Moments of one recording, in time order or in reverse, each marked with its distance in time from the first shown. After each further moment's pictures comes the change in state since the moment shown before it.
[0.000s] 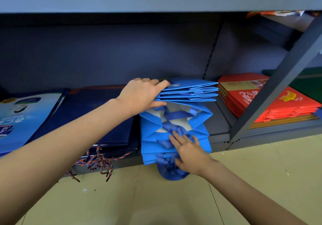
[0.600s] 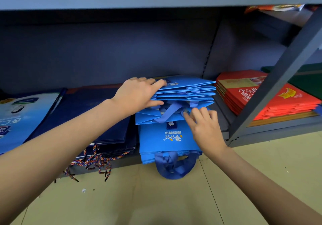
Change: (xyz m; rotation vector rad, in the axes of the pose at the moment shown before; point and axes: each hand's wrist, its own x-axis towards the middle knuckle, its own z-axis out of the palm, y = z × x) left_hand -0.004 -0.003 0.003 -0.012 0.017 0.017; right_hand 0.010 0.040 -0.022 -0.366 1.016 -0.037
